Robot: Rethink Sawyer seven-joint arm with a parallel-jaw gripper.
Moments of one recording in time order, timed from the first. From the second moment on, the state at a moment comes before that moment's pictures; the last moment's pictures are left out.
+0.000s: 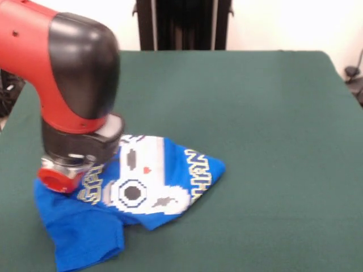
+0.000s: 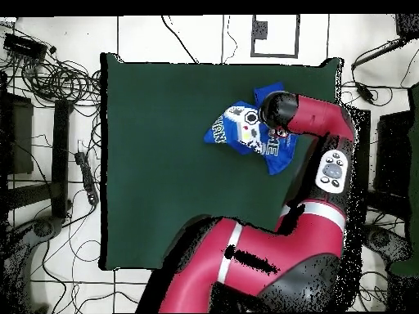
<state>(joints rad) -0.27 -0.03 -0.29 0.75 -0.02 0.81 3.29</state>
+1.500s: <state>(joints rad) -0.37 -0.13 -0.19 0.92 -0.14 0.63 3.16</state>
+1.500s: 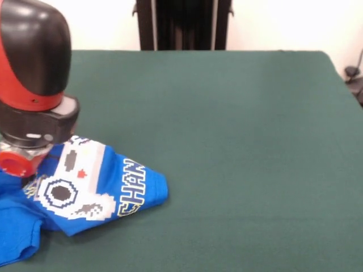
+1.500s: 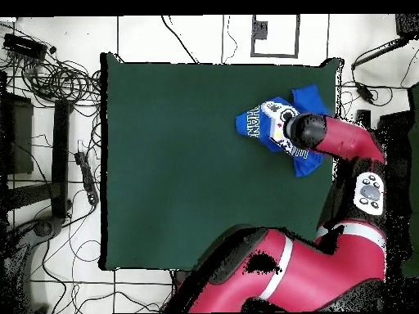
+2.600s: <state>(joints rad) -0.32 -0.29 -0.19 1.25 -0.04 0.66 3.16</state>
